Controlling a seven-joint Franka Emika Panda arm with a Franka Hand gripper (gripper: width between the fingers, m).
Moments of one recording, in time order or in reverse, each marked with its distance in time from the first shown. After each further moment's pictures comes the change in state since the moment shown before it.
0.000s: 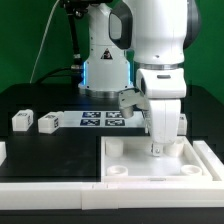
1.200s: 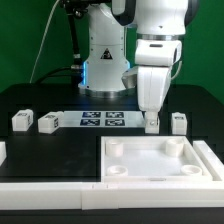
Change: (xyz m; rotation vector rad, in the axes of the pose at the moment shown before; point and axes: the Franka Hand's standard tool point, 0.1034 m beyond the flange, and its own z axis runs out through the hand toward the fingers) arm 0.005 -0.035 -0.041 -0.031 -0.015 0.296
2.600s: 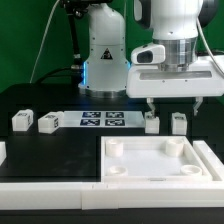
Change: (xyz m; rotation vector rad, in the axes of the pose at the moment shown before) arm 0.032 -0.067 0.008 0.109 -0.014 1.420
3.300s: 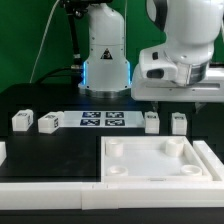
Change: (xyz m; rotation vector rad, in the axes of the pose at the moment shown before) arm -0.012 -0.006 -0.002 -0.091 -0.548 -0.067
